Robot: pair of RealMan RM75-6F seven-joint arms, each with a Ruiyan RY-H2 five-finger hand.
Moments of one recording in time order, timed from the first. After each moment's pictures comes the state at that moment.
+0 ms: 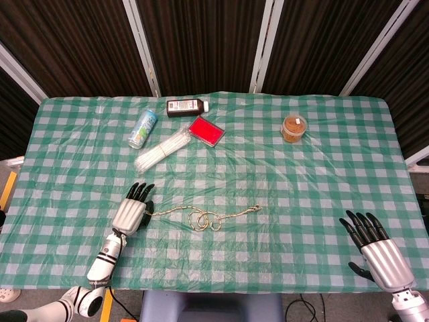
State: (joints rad) left arm -0.51 -1.85 -0.10 -0.95 1.47 1.14 0.11; right arm 0.05 -1.13 -0.10 -1.46 -1.79 1.55 -0.04
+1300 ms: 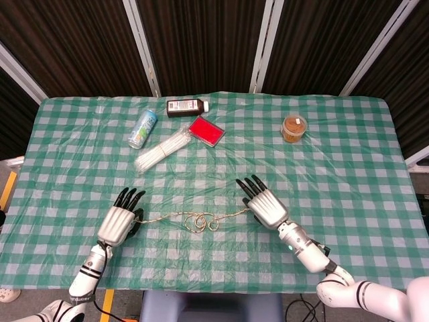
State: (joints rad) left arm -0.43 -1.70 -0.02 -1.13 1.54 1.29 0.16; right arm 0.59 -1.61 0.16 -1.29 -1.57 0.94 -0.41
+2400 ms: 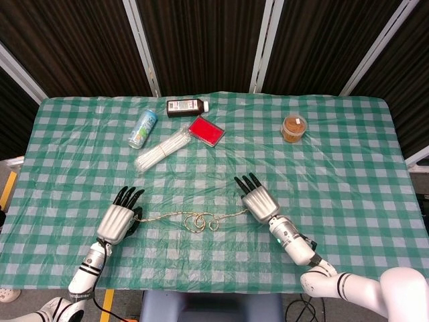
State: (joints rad) left arm -0.44 -1.70 -0.02 -1.11 1.54 1.26 0.14; right arm 0.68 -1.72 0.14 -1.17 -1.38 0.89 -0.55
